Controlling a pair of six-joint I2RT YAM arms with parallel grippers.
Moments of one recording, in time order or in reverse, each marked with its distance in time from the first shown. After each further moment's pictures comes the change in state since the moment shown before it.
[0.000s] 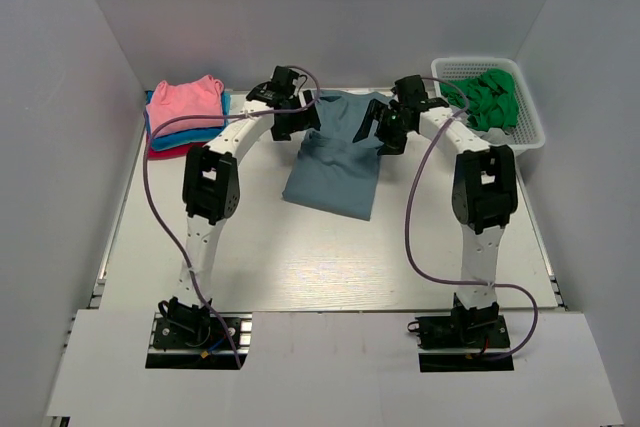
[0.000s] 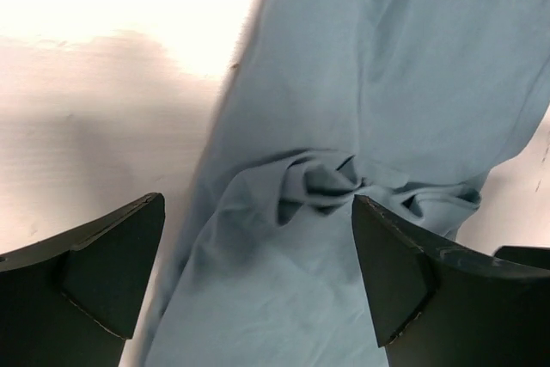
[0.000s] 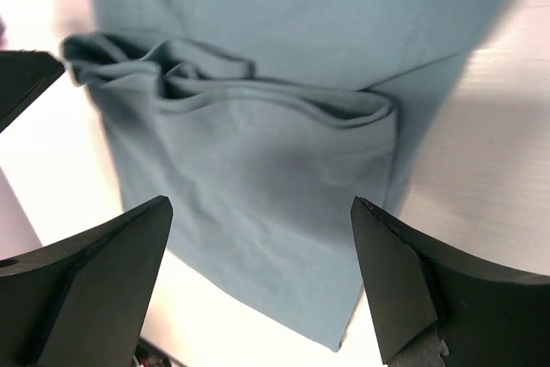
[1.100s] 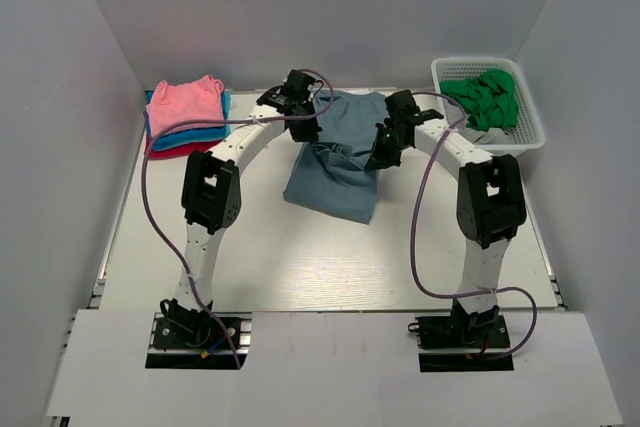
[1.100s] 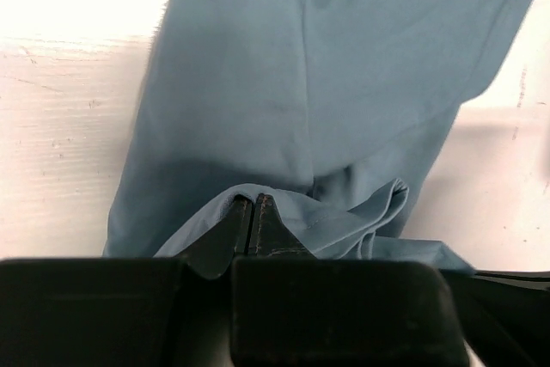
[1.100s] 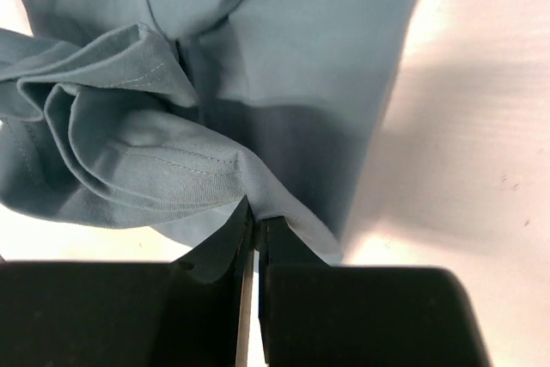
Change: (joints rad) left arm -0.083 -0.126 -0.110 -0.023 -0.052 -0.041; right arm 0.079 -0.153 -0.191 -0.072 0.116 0.007
